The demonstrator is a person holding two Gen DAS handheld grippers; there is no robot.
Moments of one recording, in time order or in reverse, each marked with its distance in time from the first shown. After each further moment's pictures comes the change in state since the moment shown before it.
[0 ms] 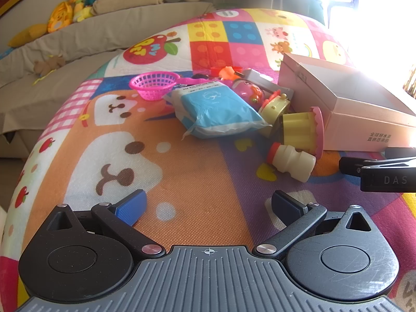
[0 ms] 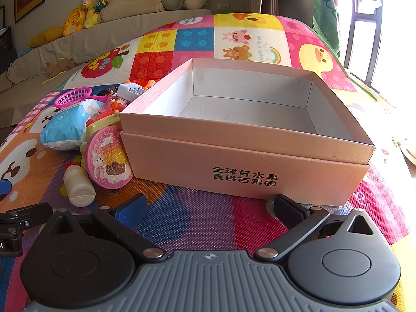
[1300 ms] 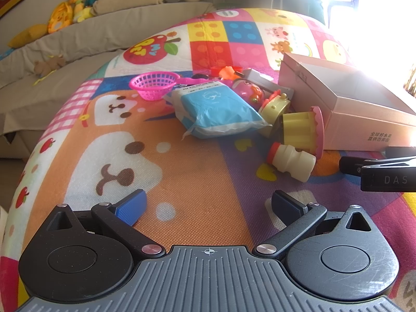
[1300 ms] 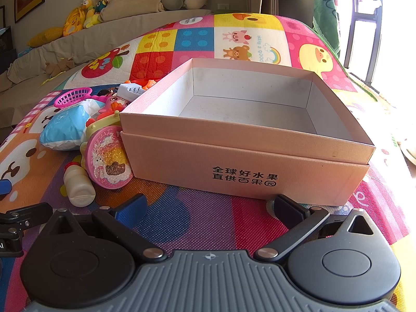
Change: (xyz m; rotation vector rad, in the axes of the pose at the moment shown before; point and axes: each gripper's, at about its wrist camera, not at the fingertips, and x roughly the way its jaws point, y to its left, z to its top) left arm 0.000 0.000 -0.001 0.000 0.000 0.003; right arm 0.000 0.000 0.001 0.000 0.000 0.000
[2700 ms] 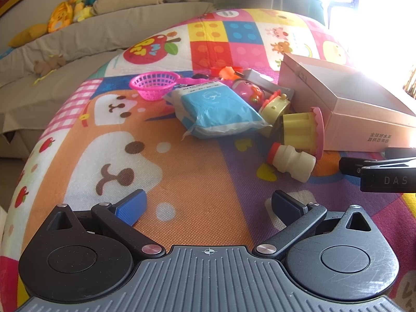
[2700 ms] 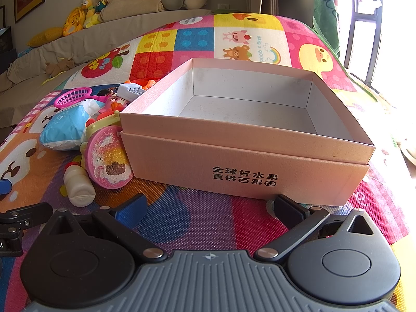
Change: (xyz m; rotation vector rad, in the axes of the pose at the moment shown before) left arm -0.001 -0.001 0.000 -0.008 0.002 0.007; right arm 0.000 0.000 0.000 -0.001 0.000 -0.001
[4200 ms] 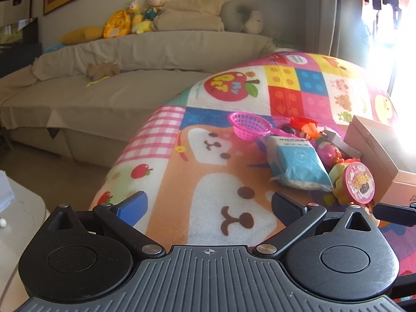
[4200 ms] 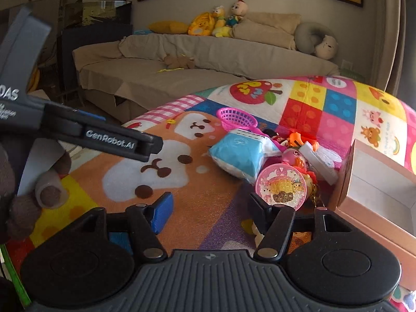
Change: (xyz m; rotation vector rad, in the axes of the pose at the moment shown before) left arm -0.040 0.097 0.024 -0.155 -0.115 0.159; right arm -0.064 0.145 -0.007 -0.463 -0.162 0.323
